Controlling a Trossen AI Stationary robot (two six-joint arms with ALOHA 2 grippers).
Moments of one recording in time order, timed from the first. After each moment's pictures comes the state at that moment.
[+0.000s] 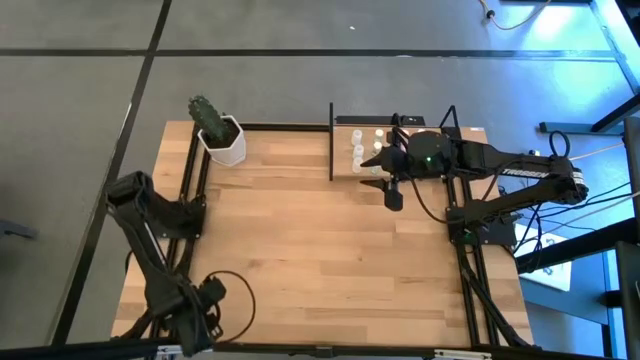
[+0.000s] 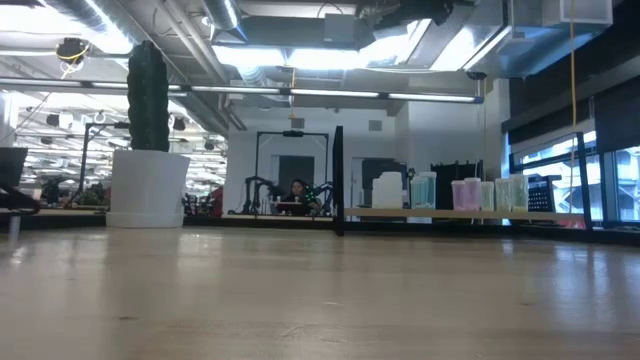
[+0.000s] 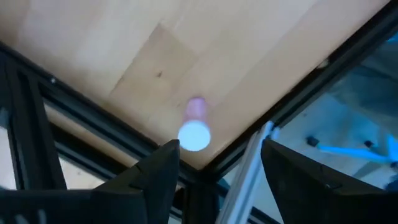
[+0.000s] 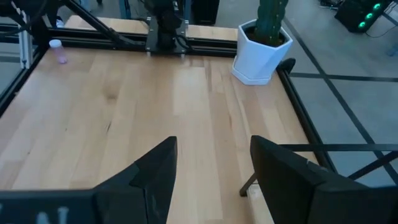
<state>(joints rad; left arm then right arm) -1.05 1.64 1.33 -1.16 0.09 -1.81 -0.08 1.16 1.20 -0.53 0.02 -0.11</state>
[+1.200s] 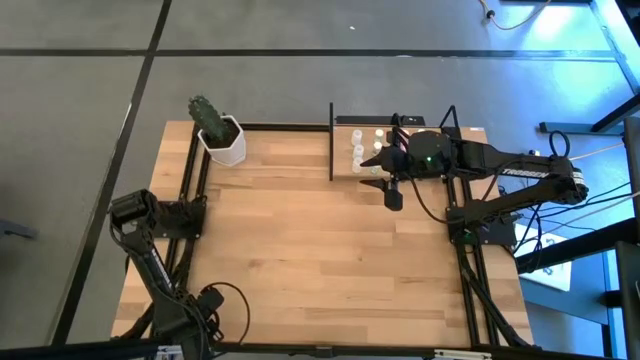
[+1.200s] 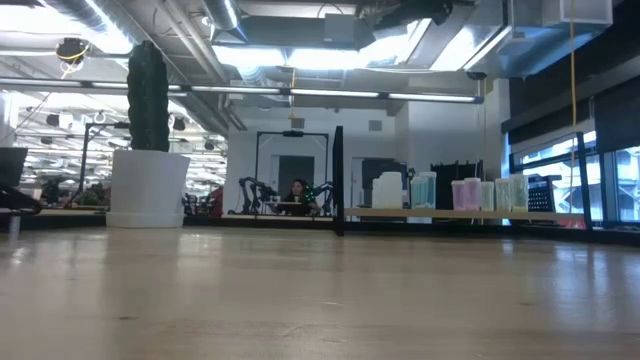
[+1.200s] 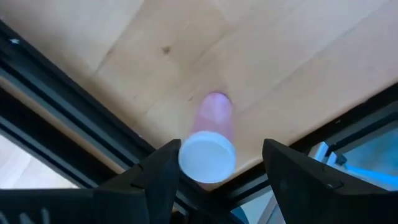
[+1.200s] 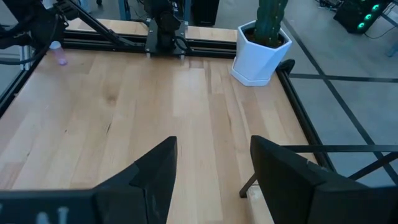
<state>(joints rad) -1.12 1.81 1.24 -1.02 0.14 -1.96 -0.08 1.16 1.20 -0.52 0.02 -0.11</state>
